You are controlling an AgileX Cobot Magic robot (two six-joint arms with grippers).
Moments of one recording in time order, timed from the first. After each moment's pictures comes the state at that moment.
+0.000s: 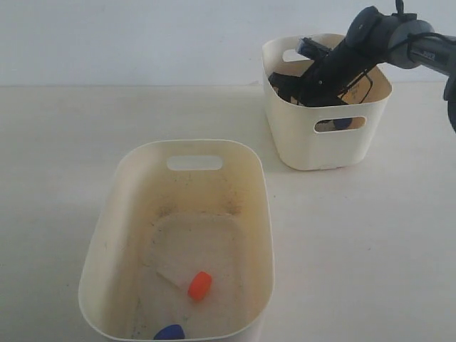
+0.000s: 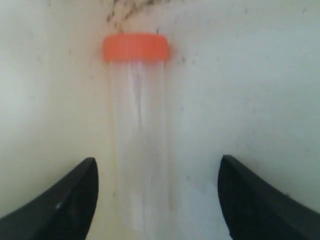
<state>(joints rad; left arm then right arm) -0.04 0.00 0.00 0.17 0.35 -0.03 0.07 2.55 -2.18 0.52 0.97 -0.05</state>
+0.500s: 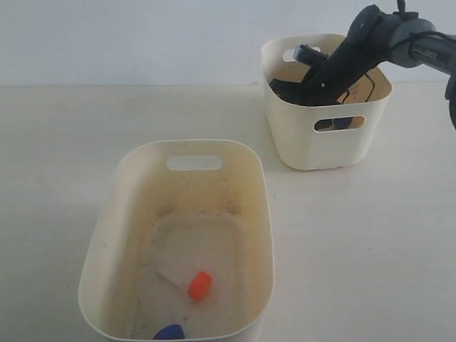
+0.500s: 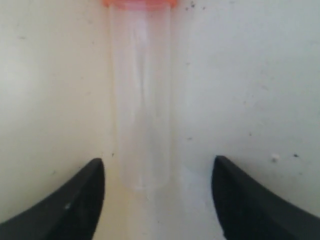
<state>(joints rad) -0.04 0.00 0.00 0.17 0.35 -0.03 0.07 2.55 -2.18 0.52 1.07 -0.07</state>
